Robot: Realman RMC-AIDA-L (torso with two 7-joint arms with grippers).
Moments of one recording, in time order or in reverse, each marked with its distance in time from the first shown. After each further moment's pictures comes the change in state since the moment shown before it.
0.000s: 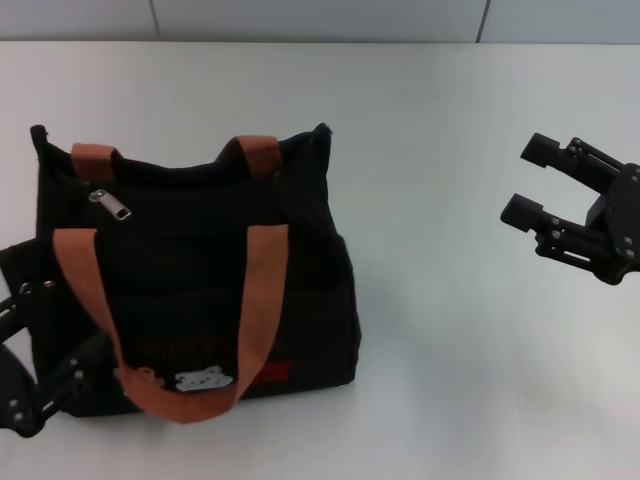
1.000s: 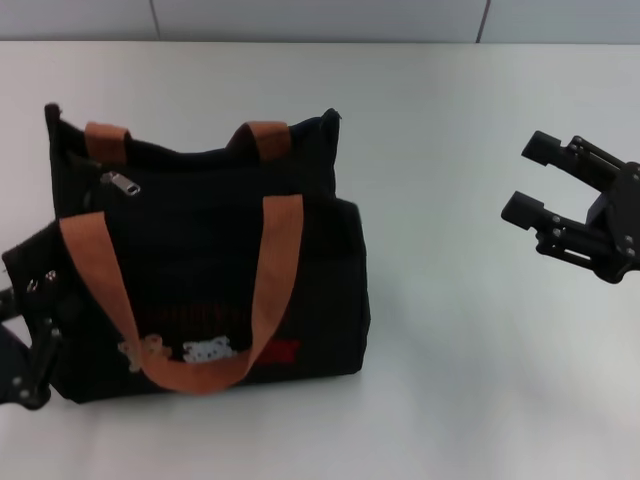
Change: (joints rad) left arm -0.026 -0.024 -0.111 -0.098 -0.007 0.022 0.203; right arm 0.000 0.003 0.007 0.000 0.001 -0.003 0.000
